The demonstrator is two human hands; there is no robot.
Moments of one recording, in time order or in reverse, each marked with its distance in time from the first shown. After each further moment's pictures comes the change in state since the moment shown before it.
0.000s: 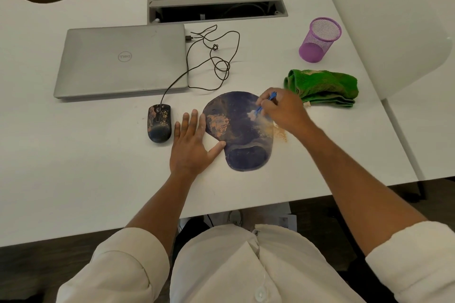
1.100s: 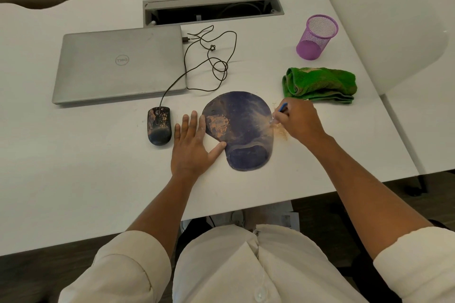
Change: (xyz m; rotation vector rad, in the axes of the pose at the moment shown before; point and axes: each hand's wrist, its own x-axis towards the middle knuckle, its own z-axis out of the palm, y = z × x) left_hand -0.002 0.002 -0.003 0.003 0.003 0.000; right_hand -0.015 0.038 -0.009 -0.280 0.065 0.043
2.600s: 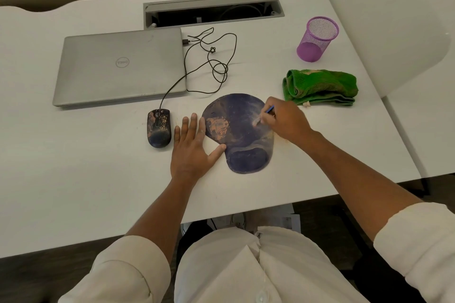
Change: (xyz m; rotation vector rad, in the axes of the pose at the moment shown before) left_hand 0.001 0.000 0.001 -0.006 0.007 0.000; right_hand 0.017 -0.005 0.021 -0.005 -0.094 -0.114
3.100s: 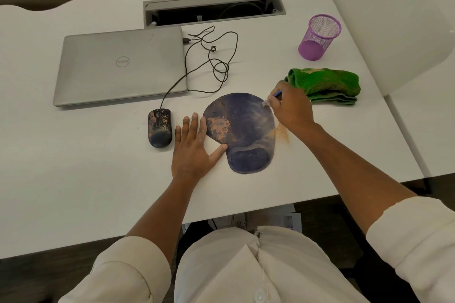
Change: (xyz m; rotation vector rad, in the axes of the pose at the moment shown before) left_hand 0.000 0.000 0.001 0.007 -0.001 -0.003; right_hand 0.021 0.000 -0.006 -0.022 0.245 0.046
